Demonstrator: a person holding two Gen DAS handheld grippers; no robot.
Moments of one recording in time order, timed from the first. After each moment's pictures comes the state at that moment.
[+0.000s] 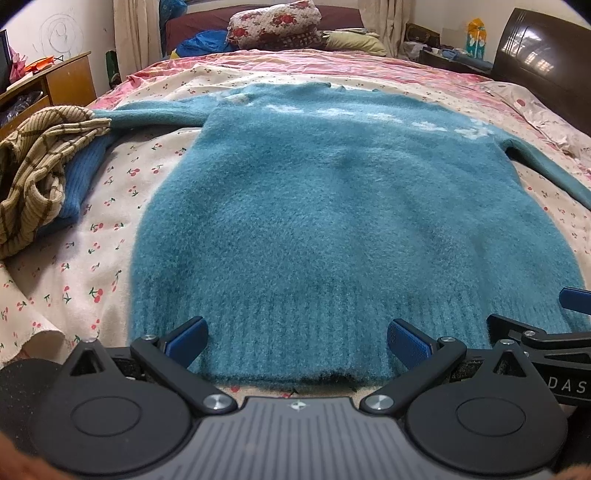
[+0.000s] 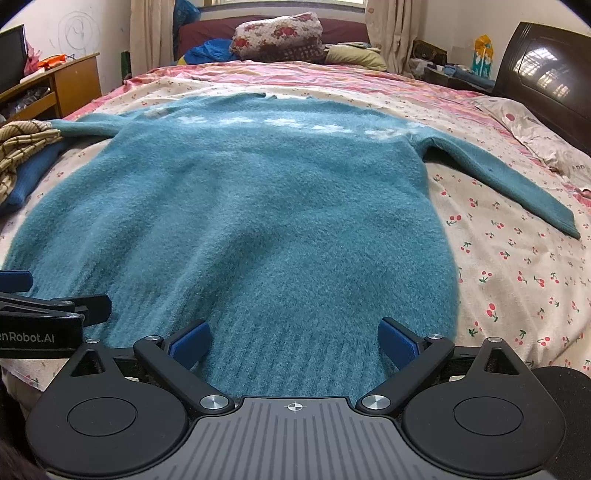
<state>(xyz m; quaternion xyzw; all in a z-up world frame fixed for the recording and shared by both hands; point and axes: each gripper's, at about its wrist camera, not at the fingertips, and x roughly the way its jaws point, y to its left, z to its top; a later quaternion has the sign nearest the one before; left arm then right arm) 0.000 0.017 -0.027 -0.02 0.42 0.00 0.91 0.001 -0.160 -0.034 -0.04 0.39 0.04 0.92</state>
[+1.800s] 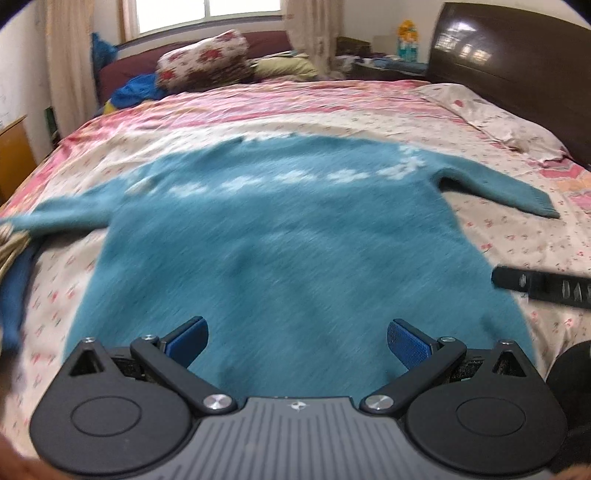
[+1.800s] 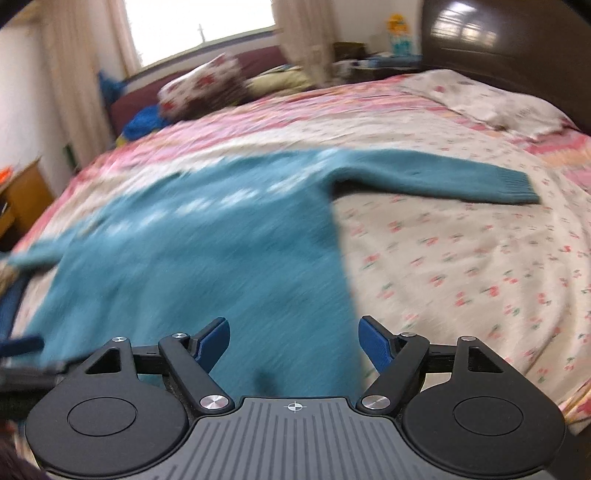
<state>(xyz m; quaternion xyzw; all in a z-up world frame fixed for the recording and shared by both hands) 0.065 -0.057 0.020 0.04 0.38 -0.10 0.92 0.046 -0.272 0.002 0.13 0.34 -0.05 0.93</state>
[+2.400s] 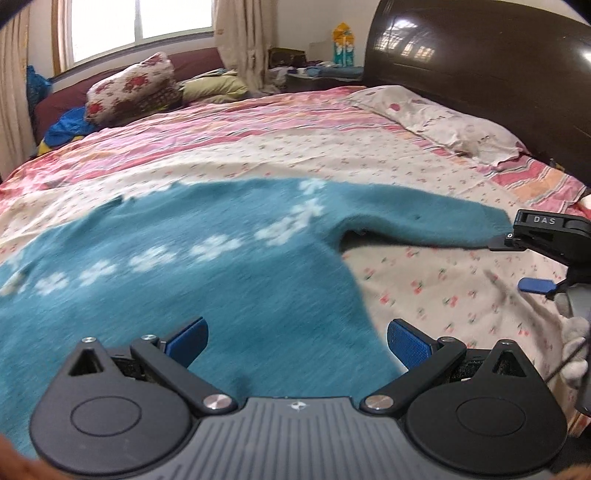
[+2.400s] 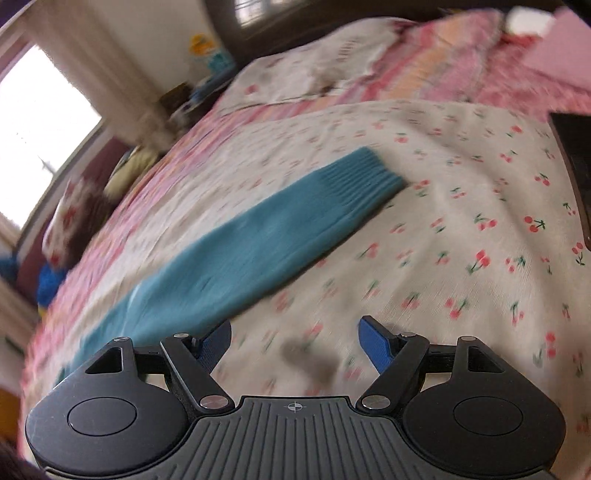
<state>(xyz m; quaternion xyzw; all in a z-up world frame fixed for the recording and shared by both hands) 0.150 -0.191 0.025 0.06 0.35 -0.18 0.92 0.117 -0.491 -0.042 0.39 0.28 -0.20 0.85</state>
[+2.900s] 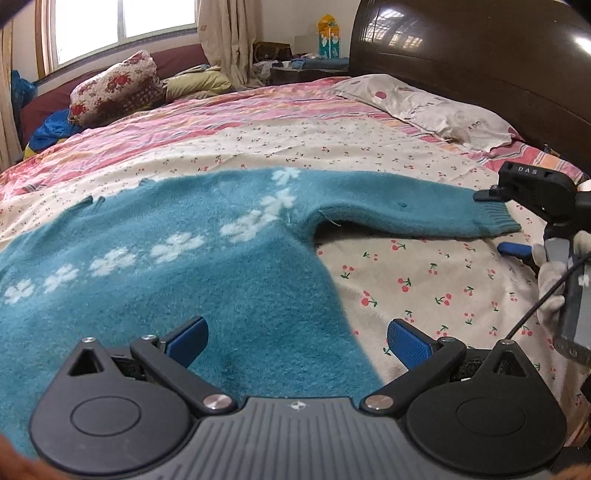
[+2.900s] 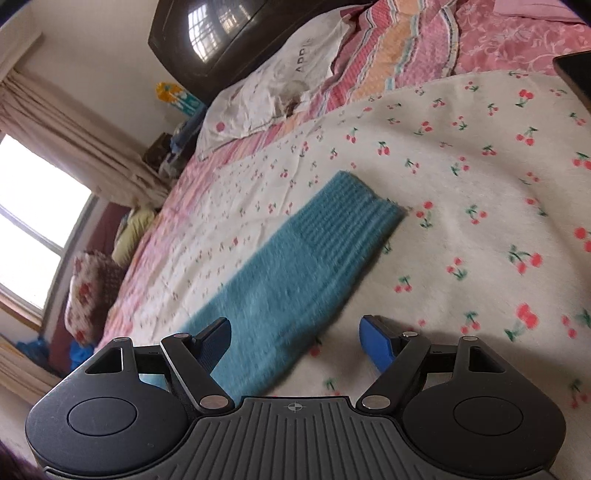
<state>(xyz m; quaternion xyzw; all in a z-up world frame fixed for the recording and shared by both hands) 0.165 -0.216 0.004 0.07 0.36 -0.20 0.91 0.151 -0.537 -0.067 0.48 0.21 -0.19 0.83</state>
